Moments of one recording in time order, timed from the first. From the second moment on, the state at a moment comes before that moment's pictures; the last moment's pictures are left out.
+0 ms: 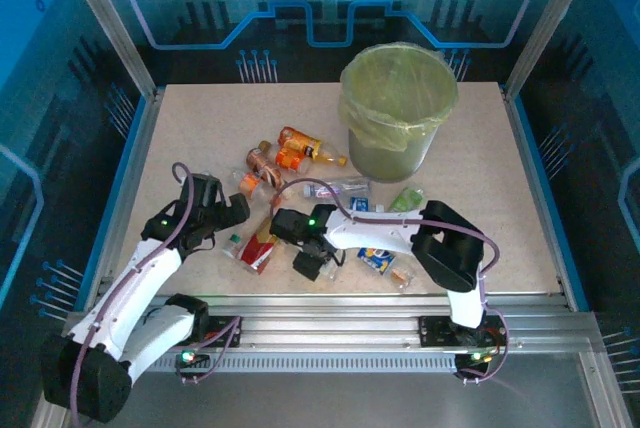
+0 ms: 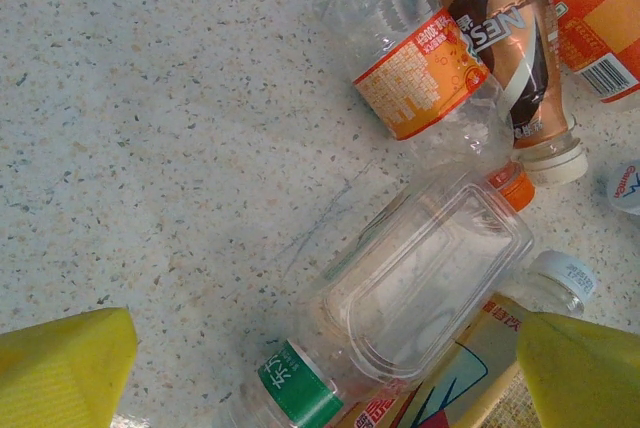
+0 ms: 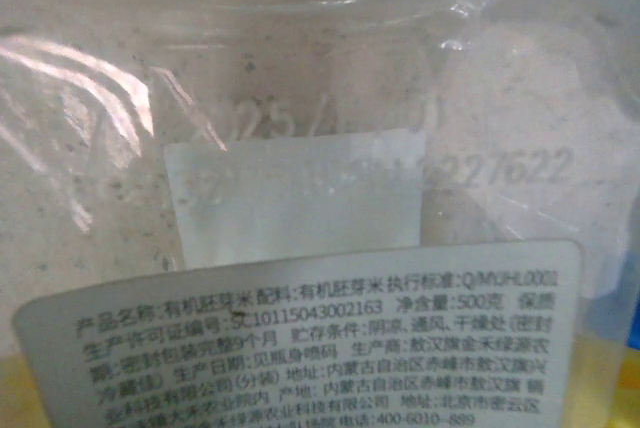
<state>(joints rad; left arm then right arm) -0.22 0.90 0.68 -0.71 -0.16 -0.59 1.13 1.90 1.36 -0.89 0.20 0.16</state>
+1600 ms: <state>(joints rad) -0.22 0.89 0.69 -0.71 -0.16 -0.59 1.10 1.74 1.29 -0.90 0.24 0.17</state>
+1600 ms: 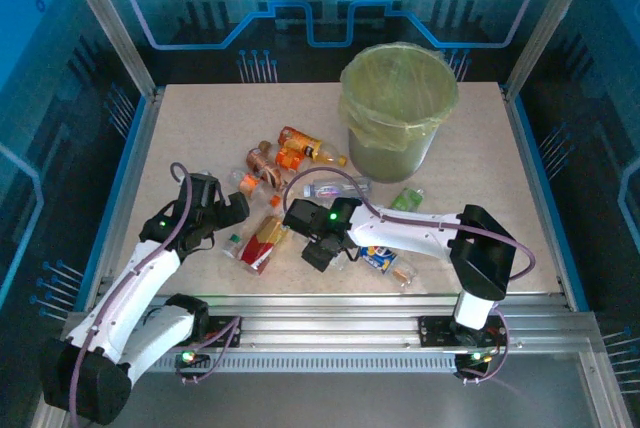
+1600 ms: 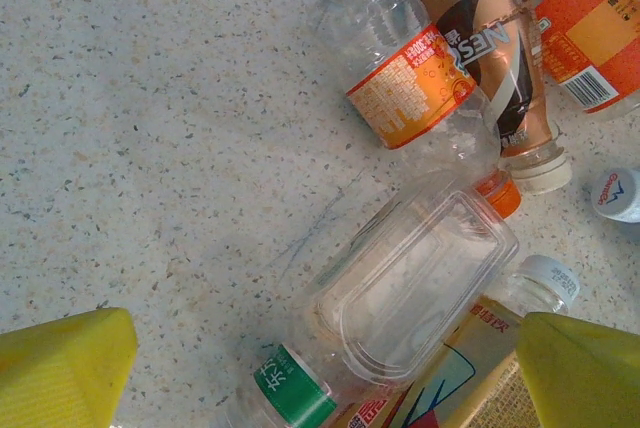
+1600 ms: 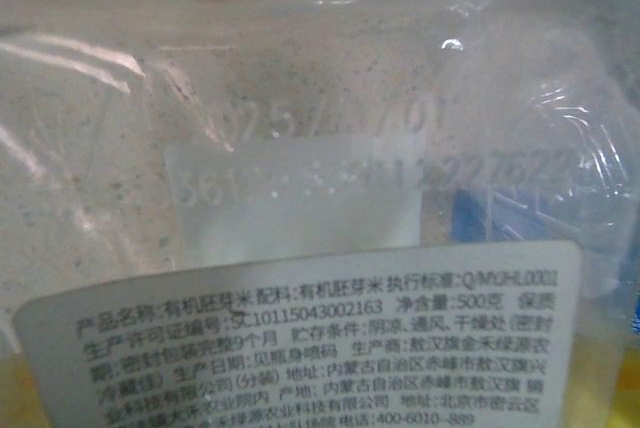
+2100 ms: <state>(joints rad) -0.22 0.89 0.70 -0.71 -0.16 -0.59 1.10 1.72 1.32 -0.91 0.23 0.18</state>
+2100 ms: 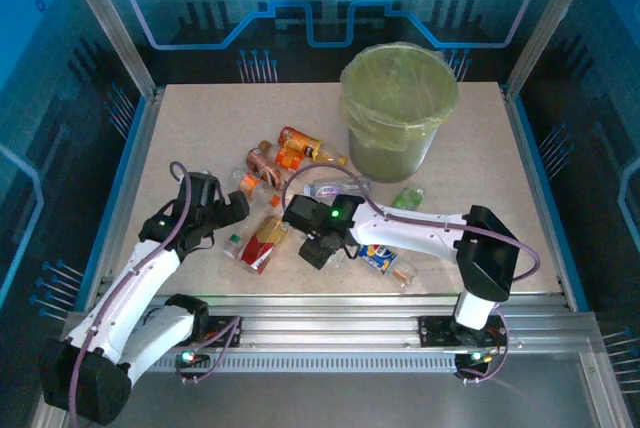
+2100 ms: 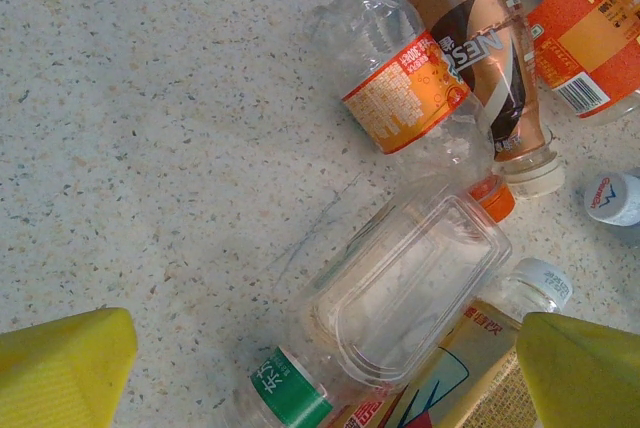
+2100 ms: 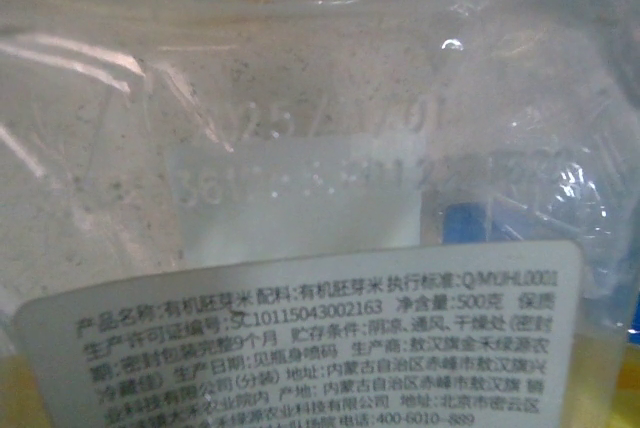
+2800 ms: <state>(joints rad) -0.22 0.85 0.70 -0.71 -0.16 -0.58 1.01 1.54 1.61 -0.99 0.32 0.12</state>
